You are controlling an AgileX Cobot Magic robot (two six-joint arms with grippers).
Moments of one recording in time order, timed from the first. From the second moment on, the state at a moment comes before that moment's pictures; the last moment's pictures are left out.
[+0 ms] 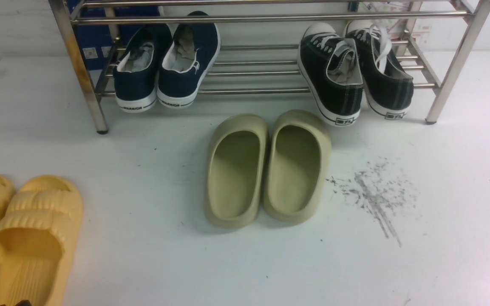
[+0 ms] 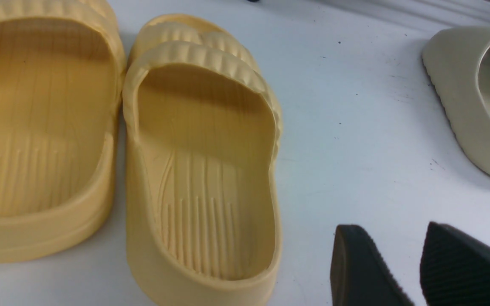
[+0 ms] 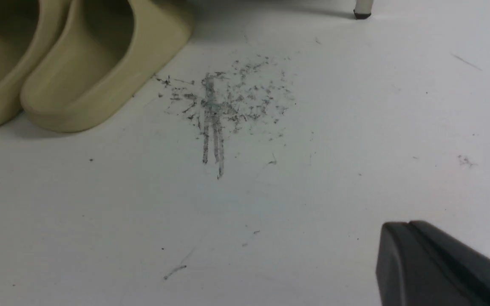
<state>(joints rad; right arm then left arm) 0.03 0.06 -0.13 0.19 0.53 -0.11 -0.10 -0.01 0.03 0.06 0.40 -0.37</state>
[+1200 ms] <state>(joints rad) -0.04 -0.01 0.01 0.02 0.39 0.03 -0.10 -0.01 0.03 0.06 0.40 -0.37</state>
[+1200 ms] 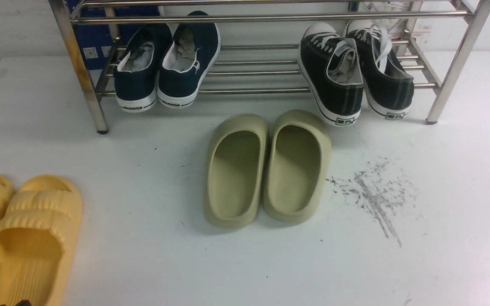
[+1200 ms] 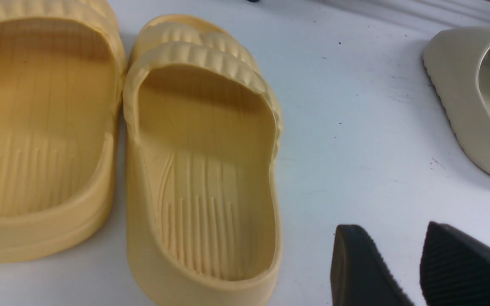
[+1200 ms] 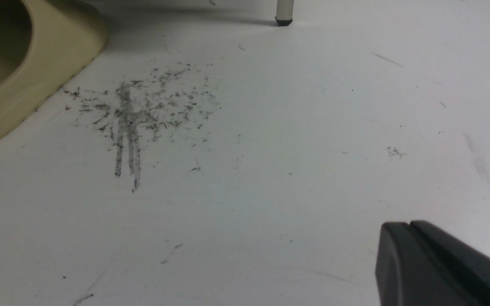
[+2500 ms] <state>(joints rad) -0.04 -0.01 0.01 0.01 0.39 0.03 -0.10 -0.01 0.03 0.06 0.40 -0.37</state>
